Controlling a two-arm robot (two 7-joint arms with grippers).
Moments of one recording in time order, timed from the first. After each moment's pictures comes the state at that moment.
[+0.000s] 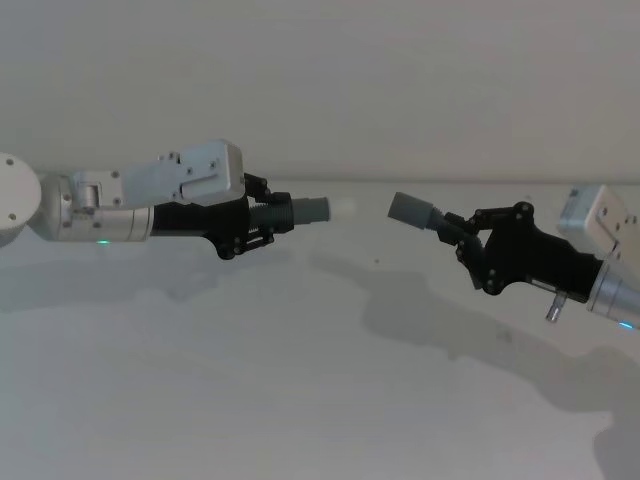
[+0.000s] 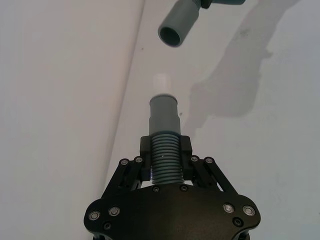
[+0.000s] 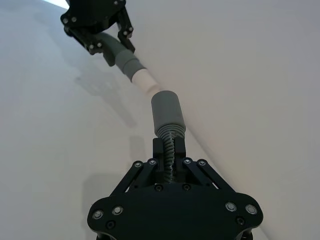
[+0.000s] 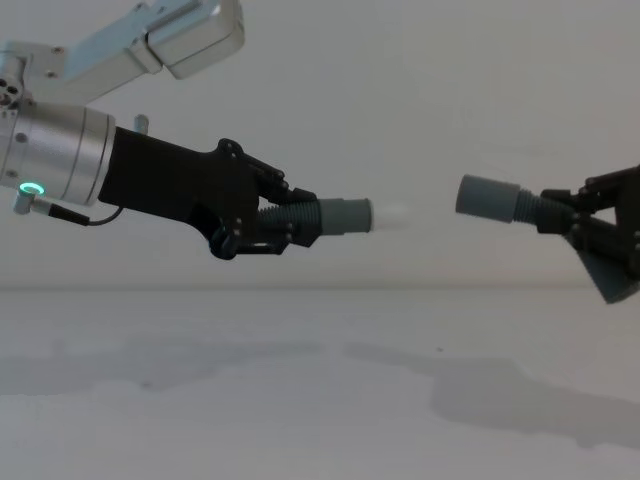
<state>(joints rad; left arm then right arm) -0.78 0.51 0.69 -1.28 -0.07 -0.18 -0.86 0.42 0.62 -0.40 -1.40 0.23 -0.28 0.72</state>
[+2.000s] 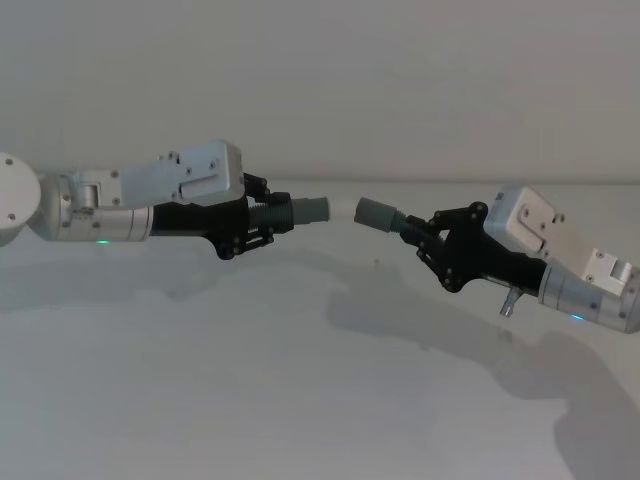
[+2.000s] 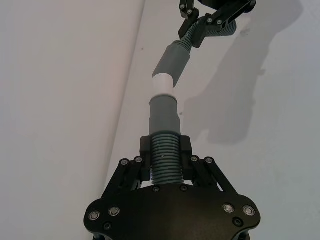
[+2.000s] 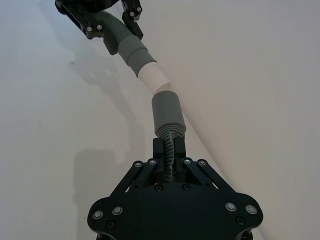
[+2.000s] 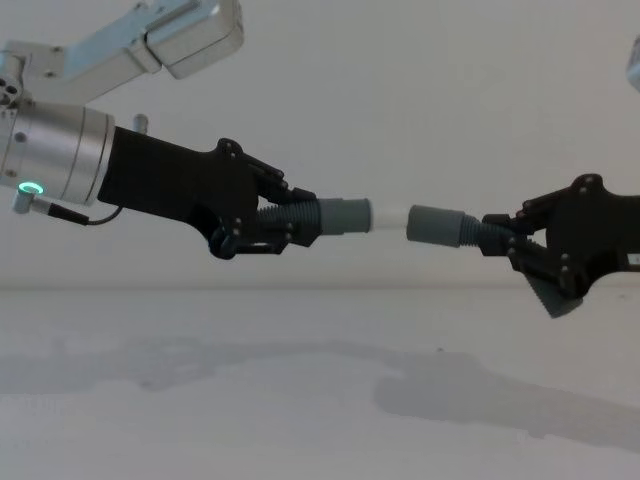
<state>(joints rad) -0.79 0.51 0.69 -1.27 -0.07 -0.19 -0.86 0.49 0.56 -0.50 -1.37 0.09 -0.22 0.64</state>
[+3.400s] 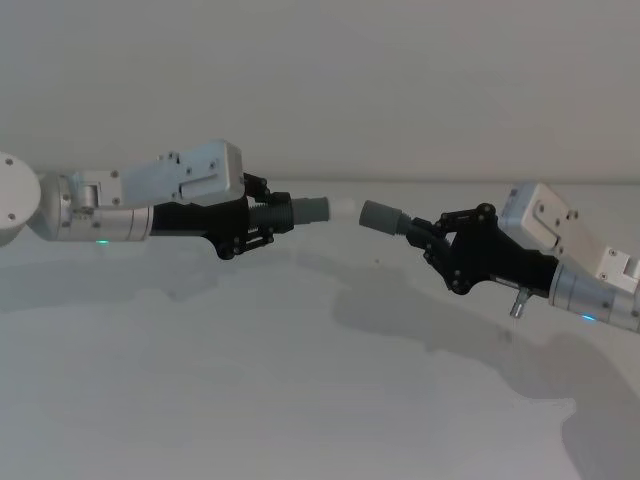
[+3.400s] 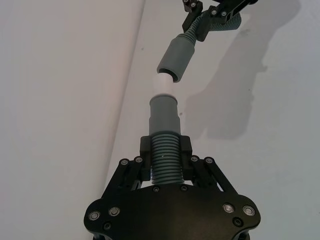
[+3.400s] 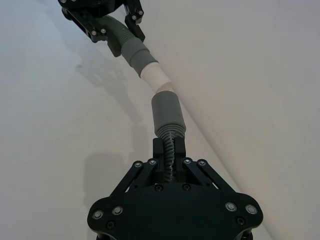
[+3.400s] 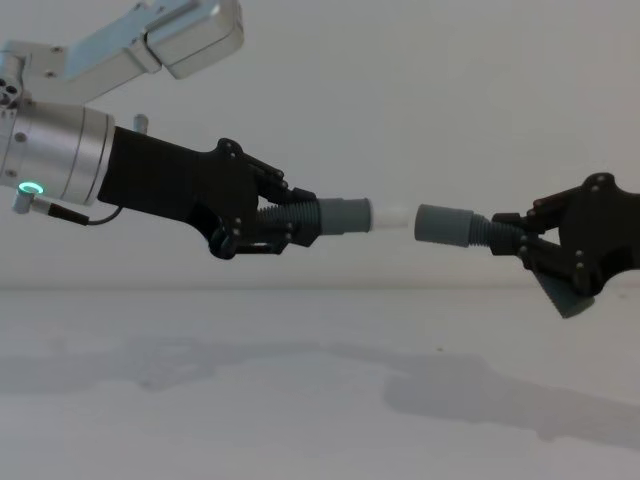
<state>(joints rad) -0.79 0.51 0.69 -1.27 -0.07 -0.19 -0.86 0.49 0.58 -0.50 -1.37 0.15 -0.21 0.67</state>
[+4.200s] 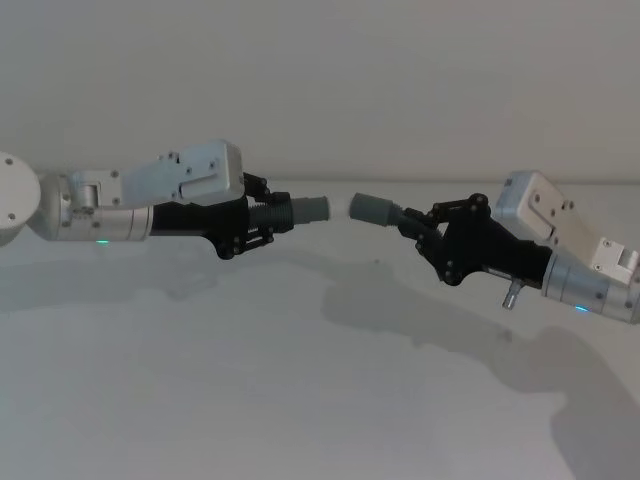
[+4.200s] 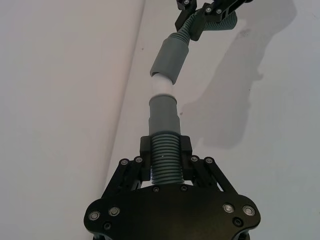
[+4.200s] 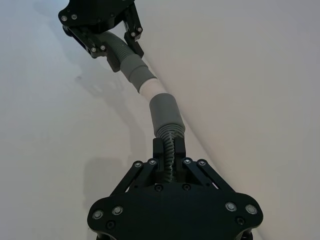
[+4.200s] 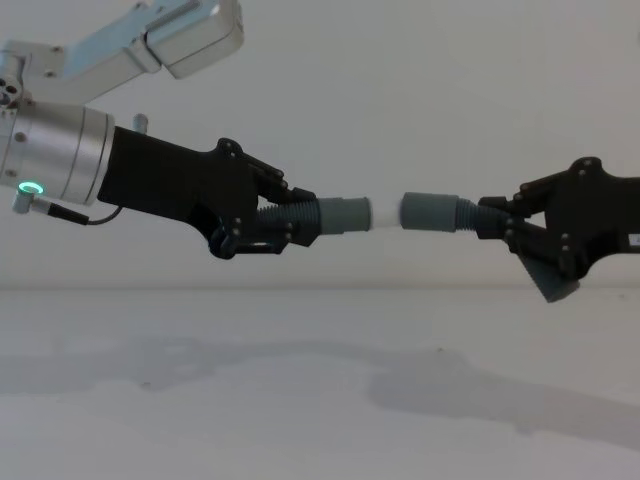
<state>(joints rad) -0.79 0.51 0.69 -1.27 -0.07 -0.19 -0.86 0.51 0.57 -0.50 -1.38 0.16 -0.21 0.68</state>
